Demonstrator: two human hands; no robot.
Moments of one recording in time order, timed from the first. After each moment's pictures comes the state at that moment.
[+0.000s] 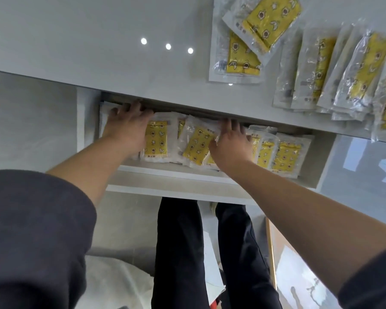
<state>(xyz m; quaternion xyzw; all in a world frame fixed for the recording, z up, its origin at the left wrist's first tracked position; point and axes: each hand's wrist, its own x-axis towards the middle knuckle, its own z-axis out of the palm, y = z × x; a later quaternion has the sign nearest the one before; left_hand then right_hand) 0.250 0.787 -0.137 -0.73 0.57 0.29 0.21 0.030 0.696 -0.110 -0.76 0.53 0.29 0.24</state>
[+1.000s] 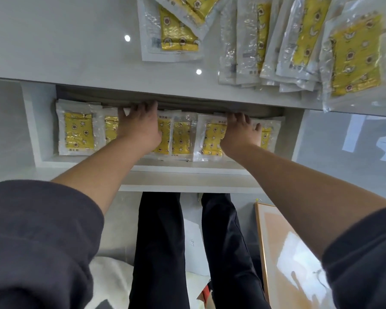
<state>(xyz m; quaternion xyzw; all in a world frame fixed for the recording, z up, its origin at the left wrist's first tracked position) 0.138 0.737 -0.123 -0.76 0.51 0.35 0.20 -0.066 0.655 -0.125 -0.71 0.56 0.37 0.22</state>
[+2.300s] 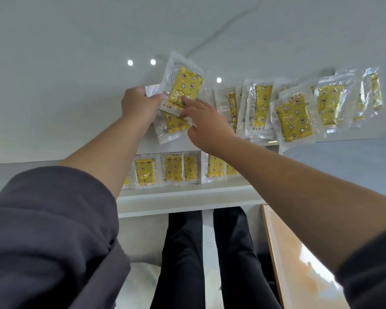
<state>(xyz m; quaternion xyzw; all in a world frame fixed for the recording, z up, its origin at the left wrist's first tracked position) 0.216 0.588 -0.003 -0.83 0.16 0.49 -0.21 0.051 0.565 0.018 -0.77 0.44 0.16 0.42</state>
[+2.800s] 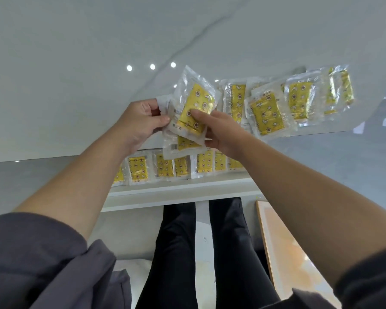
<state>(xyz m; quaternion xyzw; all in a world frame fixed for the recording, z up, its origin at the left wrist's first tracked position) 0.179 0.610 0.066 -0.65 0.18 0.67 -0.31 -0.009 0.555 0.063 -0.25 0.58 -0.01 0.77</state>
